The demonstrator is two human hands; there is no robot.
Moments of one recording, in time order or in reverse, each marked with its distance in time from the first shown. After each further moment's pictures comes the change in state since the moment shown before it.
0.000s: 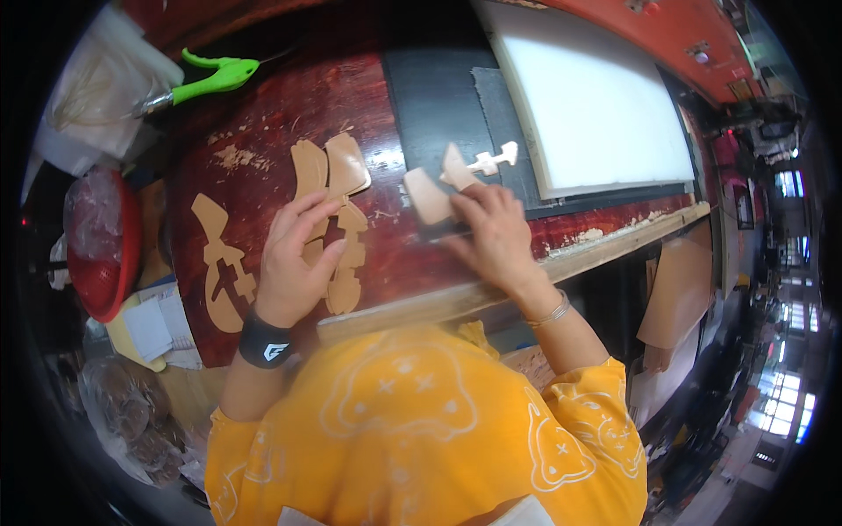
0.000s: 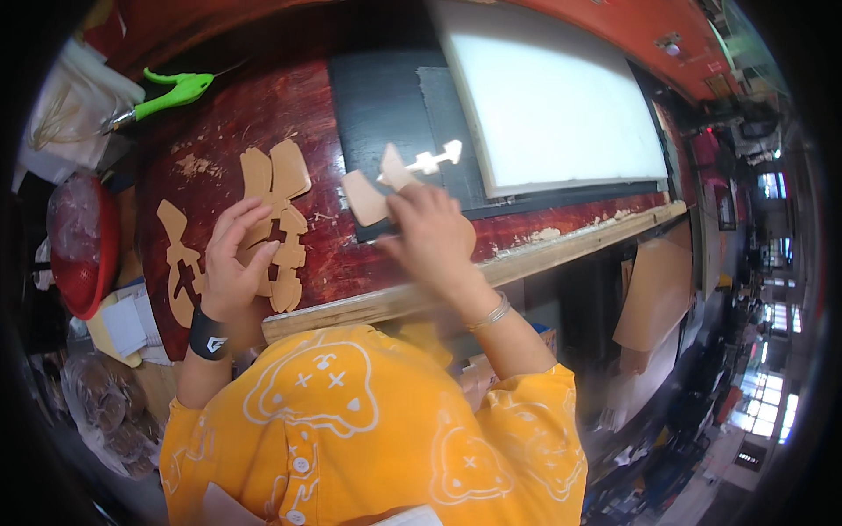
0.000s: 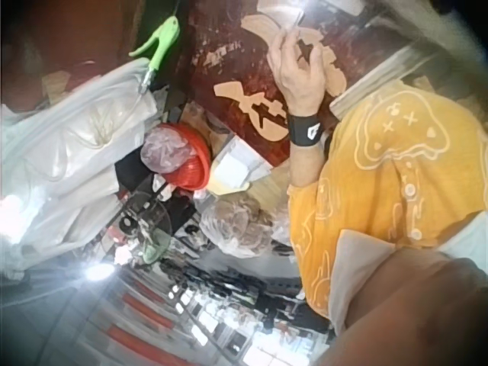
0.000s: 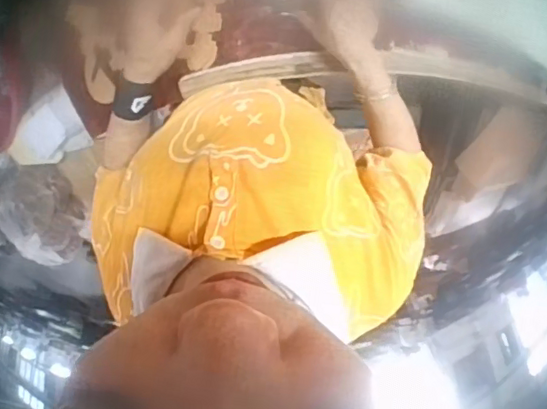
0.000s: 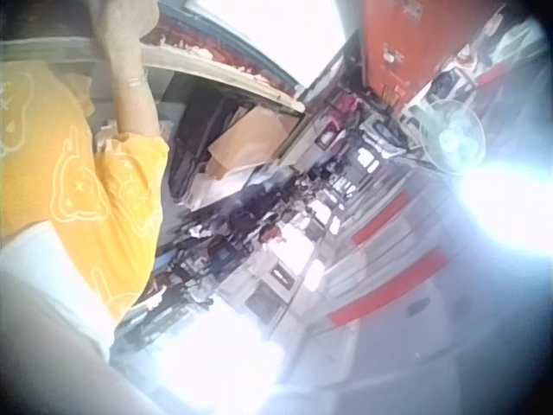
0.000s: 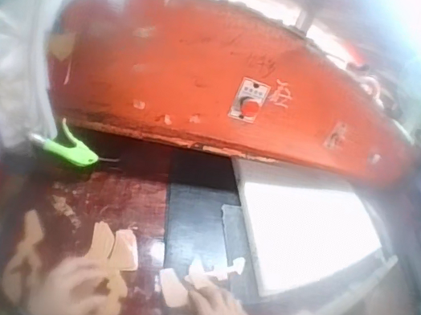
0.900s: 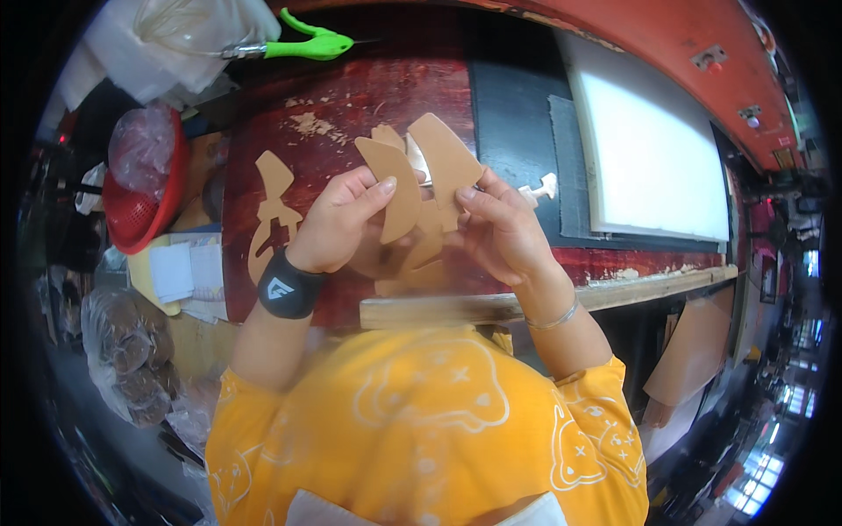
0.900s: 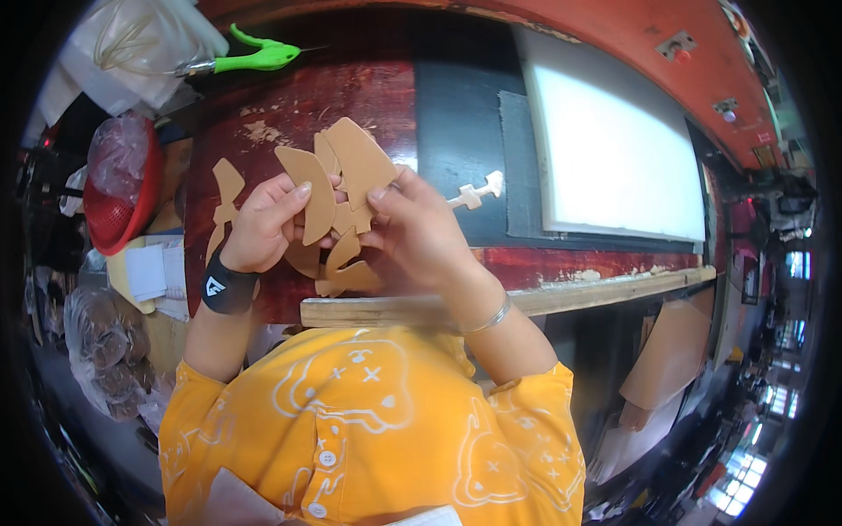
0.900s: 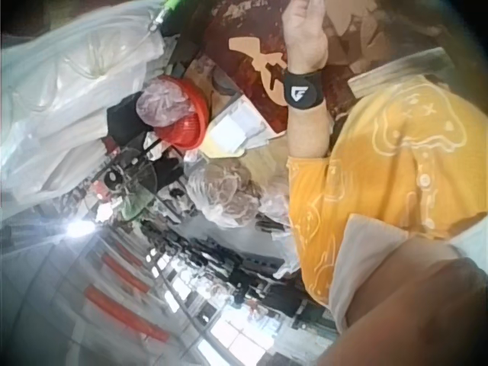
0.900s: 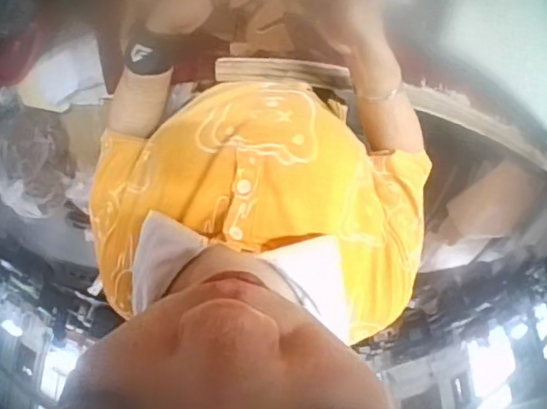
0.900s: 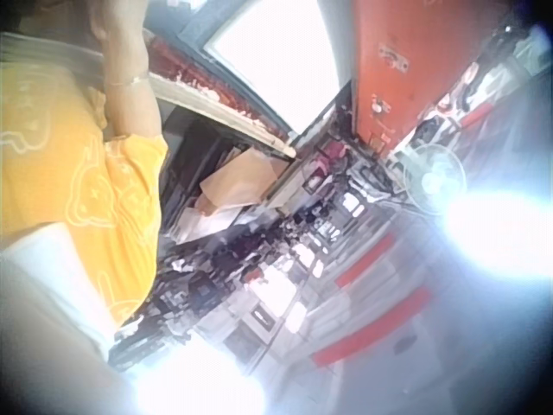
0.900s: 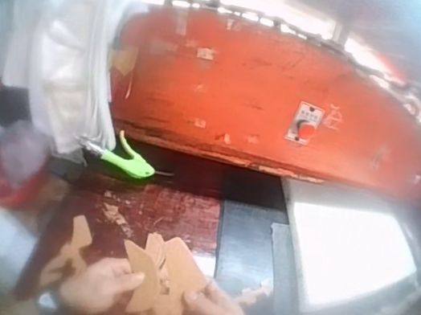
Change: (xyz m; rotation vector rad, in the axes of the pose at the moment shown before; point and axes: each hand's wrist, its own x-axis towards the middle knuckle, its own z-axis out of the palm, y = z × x) left_hand 0.018 0.005 -0.025 -1.079 -0.228 -0.457; right_hand 0.063 -0.089 -0.021 1.928 -0.381 0.515
